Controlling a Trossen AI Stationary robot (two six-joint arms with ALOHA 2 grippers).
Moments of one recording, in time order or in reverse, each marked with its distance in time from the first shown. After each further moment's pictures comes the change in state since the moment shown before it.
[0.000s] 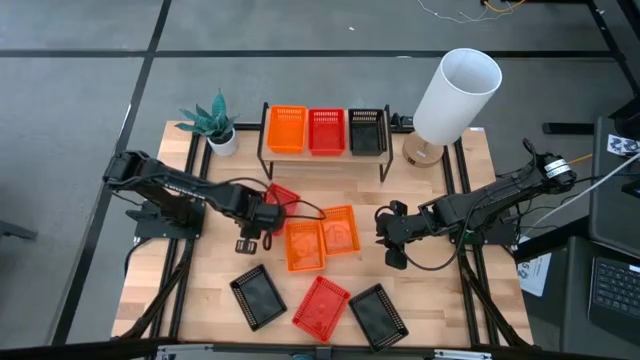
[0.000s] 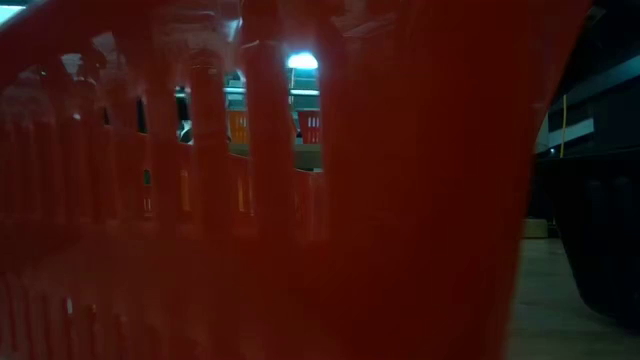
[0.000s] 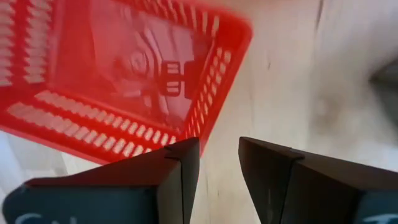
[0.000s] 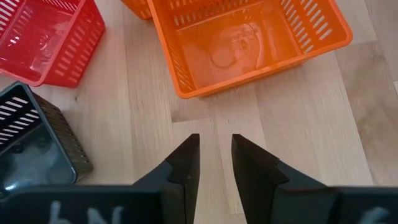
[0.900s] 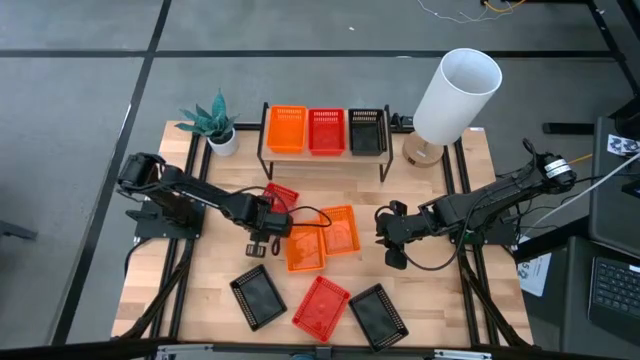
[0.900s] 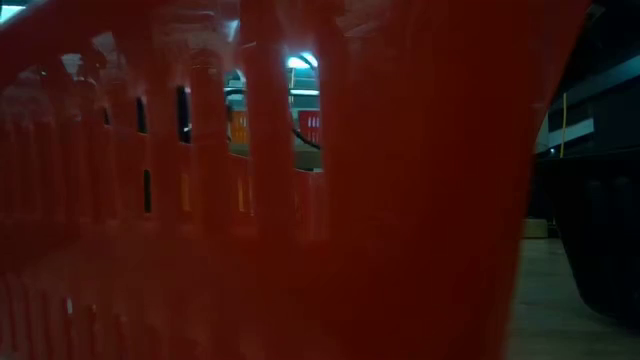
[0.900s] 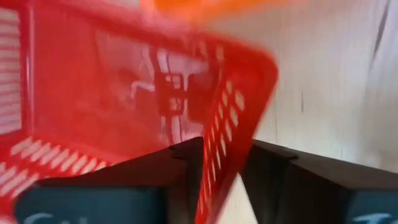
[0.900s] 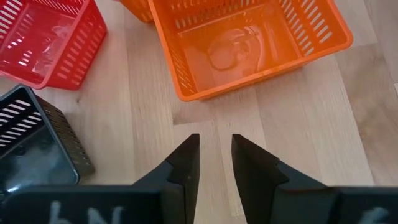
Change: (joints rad) left arm -0.020 0.129 -0.052 0.185 -0.071 -0.010; right arm 0.000 0.000 0.000 0.007 0.000 0.002
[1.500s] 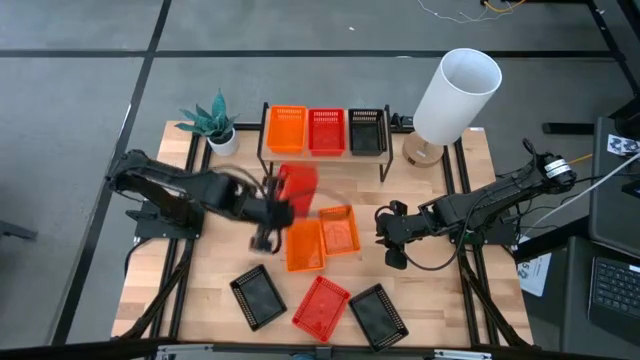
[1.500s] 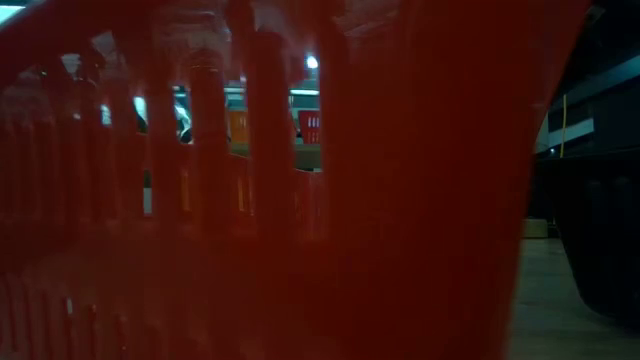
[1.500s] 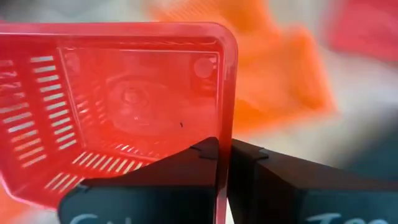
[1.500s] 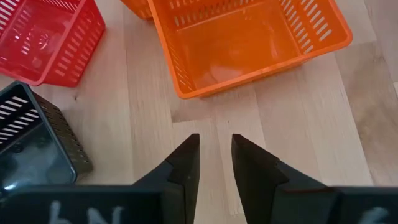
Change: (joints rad) left arm -0.089 -0.092 0.625 -0.342 -0.231 0.095; right arm 0.000 0.000 0.000 -0.007 0.000 -0.005
